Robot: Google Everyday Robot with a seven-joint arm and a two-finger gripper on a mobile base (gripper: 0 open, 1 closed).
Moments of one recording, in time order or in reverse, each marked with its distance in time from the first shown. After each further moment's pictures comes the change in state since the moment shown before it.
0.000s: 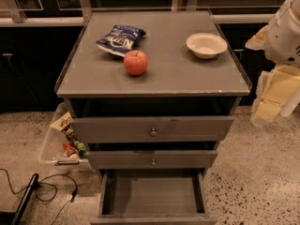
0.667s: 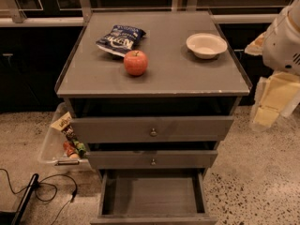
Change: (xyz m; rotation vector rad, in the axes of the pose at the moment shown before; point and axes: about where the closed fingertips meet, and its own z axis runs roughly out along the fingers) arm 0.003 0.004 0.009 -0.003 0.005 0.001
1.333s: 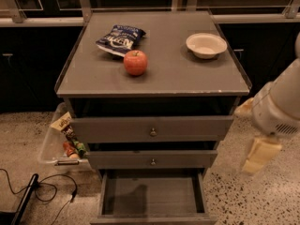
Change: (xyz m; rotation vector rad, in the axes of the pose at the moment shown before) arm 0.042 0.061 0.099 -0.113 0.008 0.003
